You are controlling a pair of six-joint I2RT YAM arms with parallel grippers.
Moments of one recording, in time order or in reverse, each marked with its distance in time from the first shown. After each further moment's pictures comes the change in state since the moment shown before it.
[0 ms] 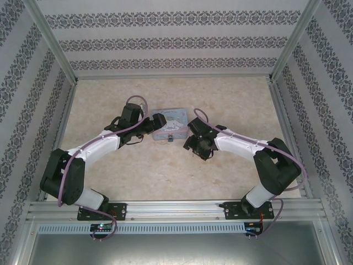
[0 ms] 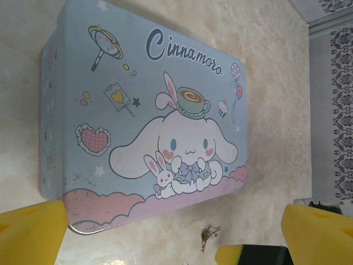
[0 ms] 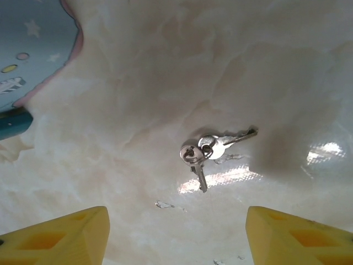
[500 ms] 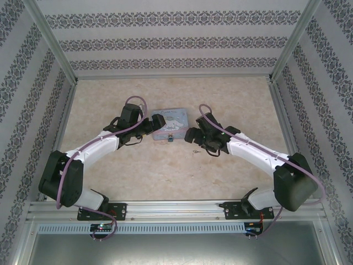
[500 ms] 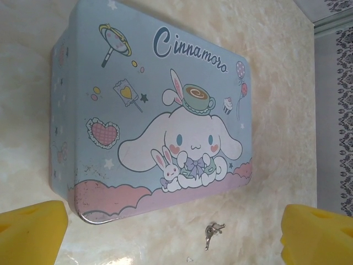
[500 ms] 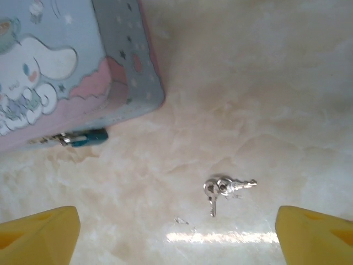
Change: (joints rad) left arm 0.000 -0.018 -0.004 -0.031 -0.010 0.011; right arm -0.022 -0.196 -0.039 0.048 0.098 -0.252
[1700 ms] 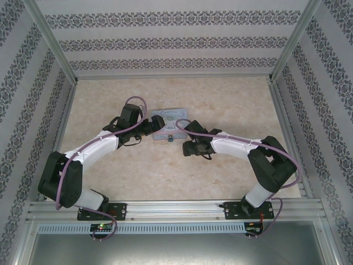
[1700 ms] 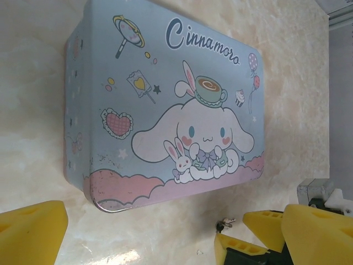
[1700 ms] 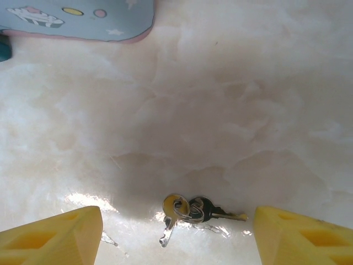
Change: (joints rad) left arm 0.000 -0.009 0.010 -0.060 -0.016 0.026; right arm 0.066 0.233 -0.001 0.056 0.068 -0.385
